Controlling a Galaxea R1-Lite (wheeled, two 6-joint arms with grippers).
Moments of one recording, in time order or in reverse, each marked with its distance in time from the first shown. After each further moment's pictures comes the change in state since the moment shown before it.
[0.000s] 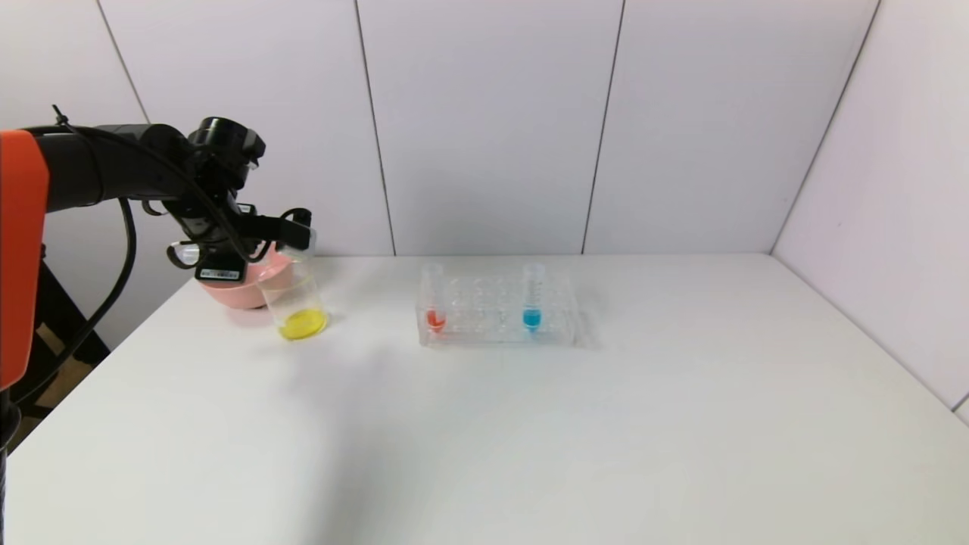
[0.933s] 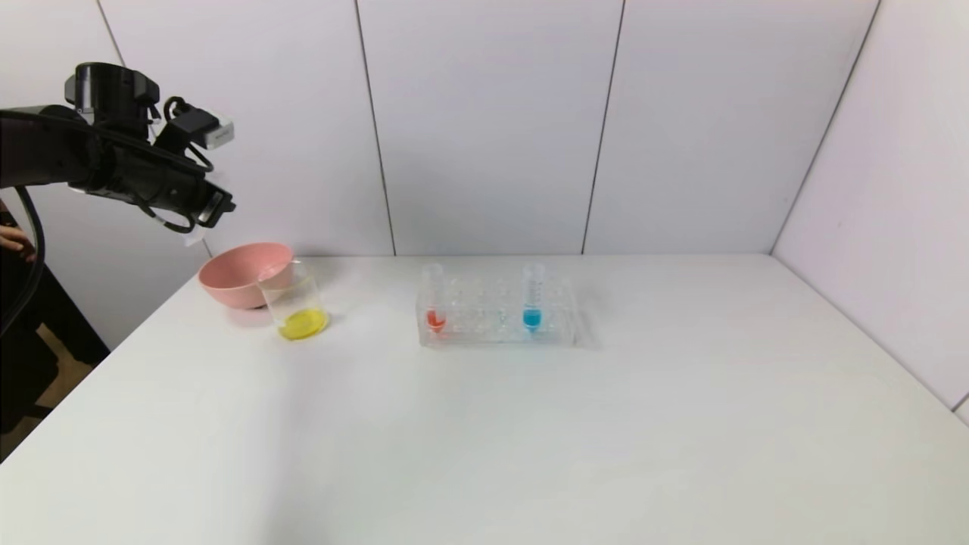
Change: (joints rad) left arm 0.179 -0.084 0.050 -0.333 -0.413 -0.890; right arm 0.000 0.000 0.000 0.000 0.000 -0.001
